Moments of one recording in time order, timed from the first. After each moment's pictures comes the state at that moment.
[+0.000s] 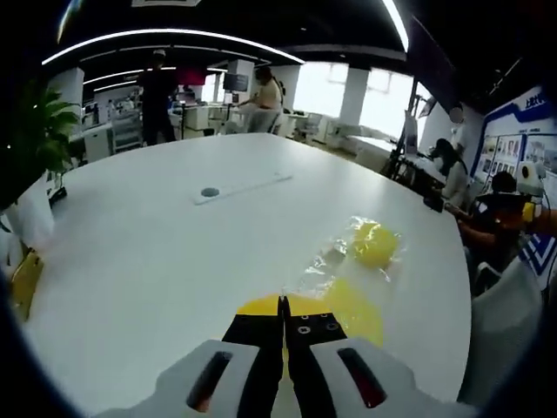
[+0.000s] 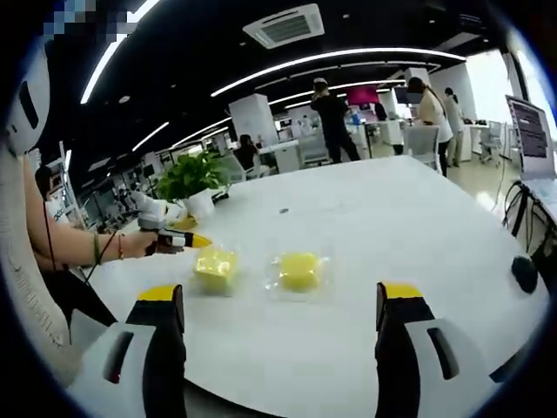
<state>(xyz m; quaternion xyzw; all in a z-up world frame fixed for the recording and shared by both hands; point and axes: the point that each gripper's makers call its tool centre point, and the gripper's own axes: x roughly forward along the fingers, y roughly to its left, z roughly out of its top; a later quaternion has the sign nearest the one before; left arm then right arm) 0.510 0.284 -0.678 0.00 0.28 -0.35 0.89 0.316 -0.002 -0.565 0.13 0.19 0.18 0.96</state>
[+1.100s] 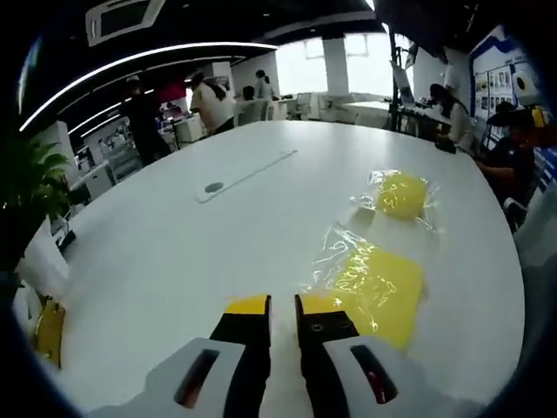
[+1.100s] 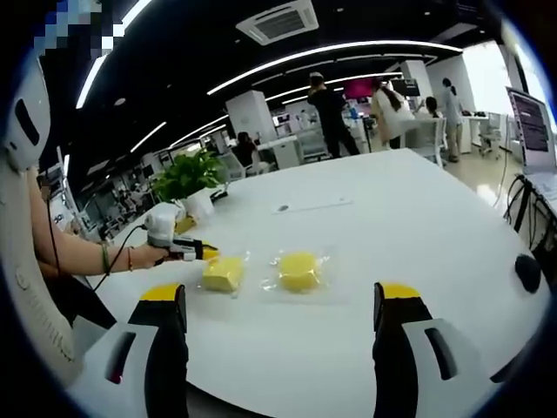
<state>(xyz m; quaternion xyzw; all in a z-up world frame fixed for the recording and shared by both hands) 0.525 0.288 -0.706 0.15 0.25 -0.35 0.89 0.320 0.000 -0.574 0.10 0.21 0.19 0.95</state>
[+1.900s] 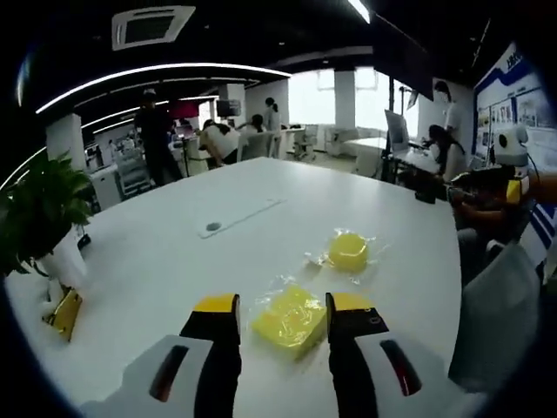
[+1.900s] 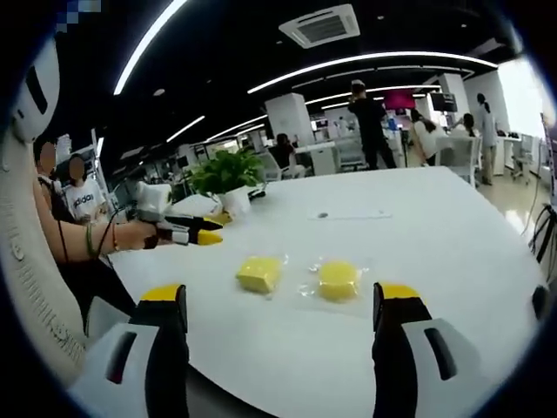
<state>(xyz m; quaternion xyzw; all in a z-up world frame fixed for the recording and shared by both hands) 0.425 0.284 -0.588 0.07 0.20 -0.35 0.91 0.303 0.051 -0.552 0.07 0.18 0.29 0.94</state>
